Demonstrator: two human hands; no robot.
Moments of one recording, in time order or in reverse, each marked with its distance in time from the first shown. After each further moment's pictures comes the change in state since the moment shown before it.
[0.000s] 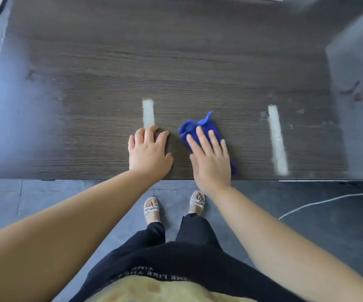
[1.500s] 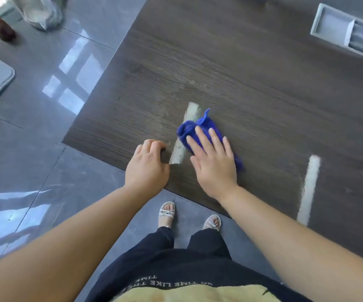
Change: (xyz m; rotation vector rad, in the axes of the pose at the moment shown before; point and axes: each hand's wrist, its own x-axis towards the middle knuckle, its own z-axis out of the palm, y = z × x) left_hand -0.032 -0.128 -0.038 -0.325 0.095 -0.424; right_hand 0.098 -0.122 0.021 -0.007 -0.044 -0.449
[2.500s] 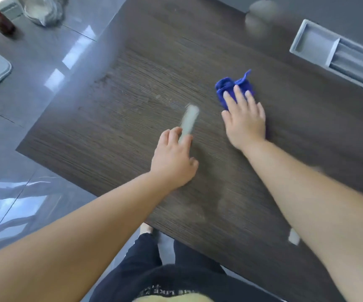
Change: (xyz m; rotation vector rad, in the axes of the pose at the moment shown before) left_hand 0.061 0.140 0.029 0.014 -0.079 0.071; right_hand 0.114 0.185 -0.031 -0.047 -0.089 0.141
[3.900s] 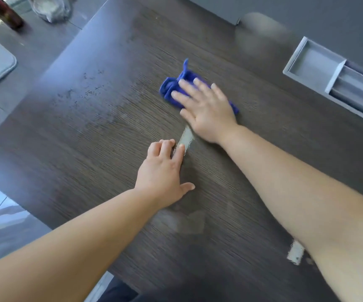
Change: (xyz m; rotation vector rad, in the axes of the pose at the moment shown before) left_hand 0.053 0.062 0.004 0.299 -0.081 -0.012; right_hand 0.100 0.011 -0.008 0.024 -0.071 -0.515
